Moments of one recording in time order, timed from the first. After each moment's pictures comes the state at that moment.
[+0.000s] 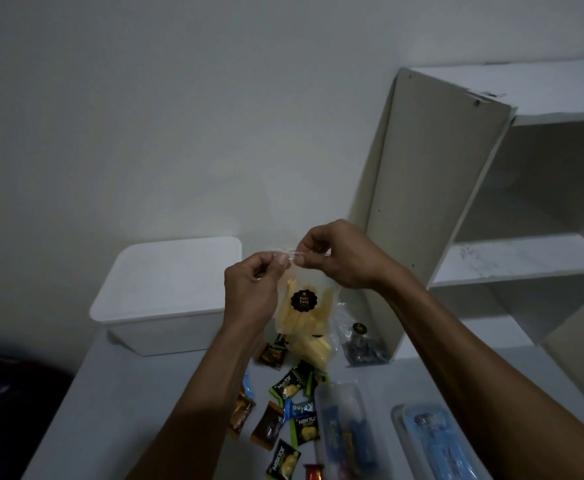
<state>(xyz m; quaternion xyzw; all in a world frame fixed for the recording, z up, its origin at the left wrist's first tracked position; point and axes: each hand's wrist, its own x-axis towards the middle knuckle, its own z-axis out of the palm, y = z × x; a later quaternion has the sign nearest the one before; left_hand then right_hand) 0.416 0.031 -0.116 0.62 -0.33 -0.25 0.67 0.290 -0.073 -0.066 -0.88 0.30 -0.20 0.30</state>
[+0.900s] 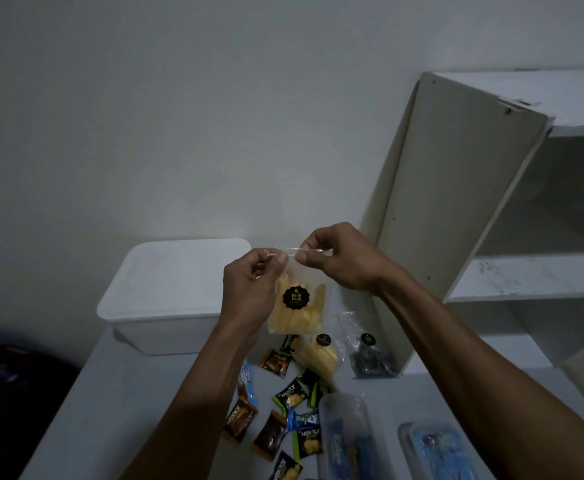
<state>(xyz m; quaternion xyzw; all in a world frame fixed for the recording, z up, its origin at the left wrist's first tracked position) 0.436 0.022 -0.115 0.62 -0.33 -0.25 0.67 0.309 -0.088 -0.072 -0.85 0.30 -0.20 0.39</state>
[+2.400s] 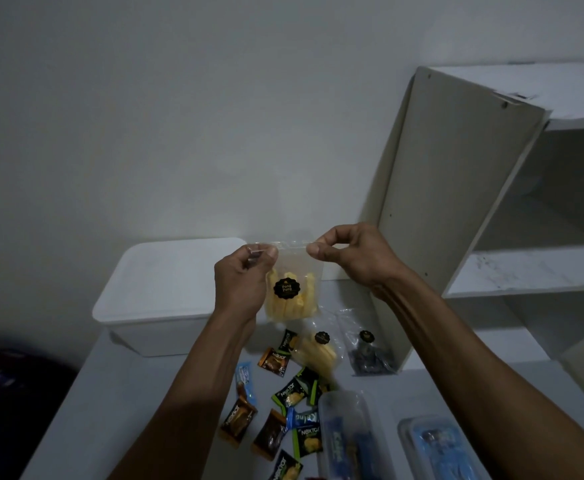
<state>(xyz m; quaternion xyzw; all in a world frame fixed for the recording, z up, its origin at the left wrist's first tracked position) 0.445 0.013 -0.115 0.62 -0.27 -0.27 0.68 0.295 -0.091 -0.080 -0.72 0.37 -0.29 0.51</state>
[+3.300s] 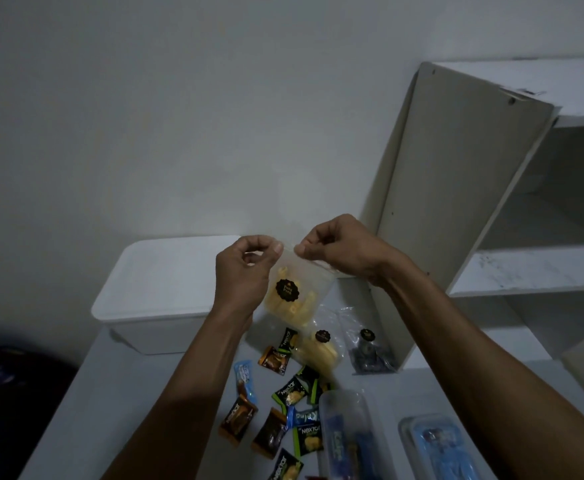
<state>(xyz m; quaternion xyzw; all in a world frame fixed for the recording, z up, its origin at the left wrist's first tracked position) 0.453 0.007 -0.116 0.65 -0.32 -0.23 0.65 0.311 -0.099 -0.070 -0.79 0.34 -0.18 0.48</state>
